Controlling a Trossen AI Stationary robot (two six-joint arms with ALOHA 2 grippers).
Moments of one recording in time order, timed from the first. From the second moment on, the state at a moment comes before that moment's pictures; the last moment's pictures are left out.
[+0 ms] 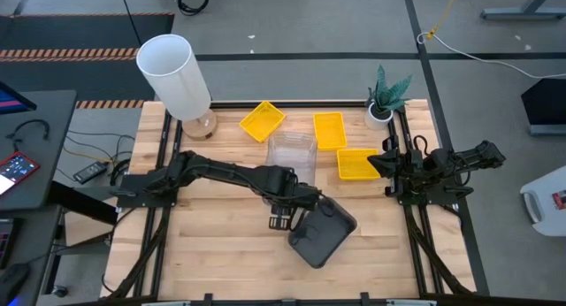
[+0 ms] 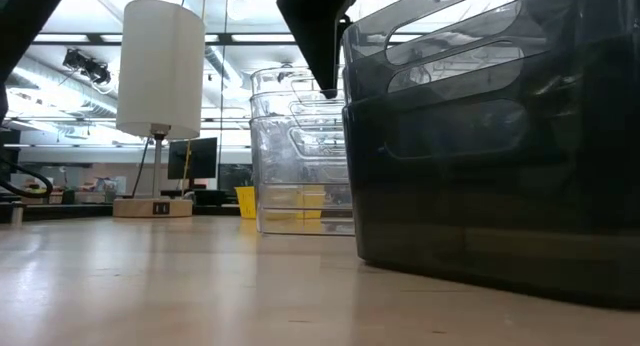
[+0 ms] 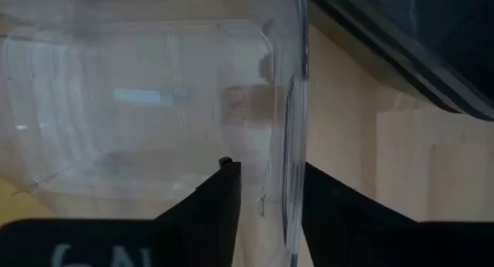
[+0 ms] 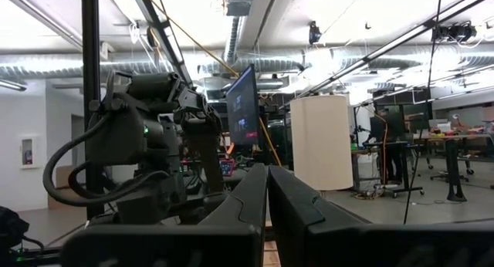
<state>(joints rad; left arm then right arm) -0.20 2.21 2.15 -1.37 -0.17 -0.06 0.28 0.05 0.01 0.50 0.37 -0.13</state>
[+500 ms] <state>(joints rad) -0.21 2.22 2.15 -1.37 -0.17 -0.05 0.28 0.05 0.01 0.50 0.37 -0.13</state>
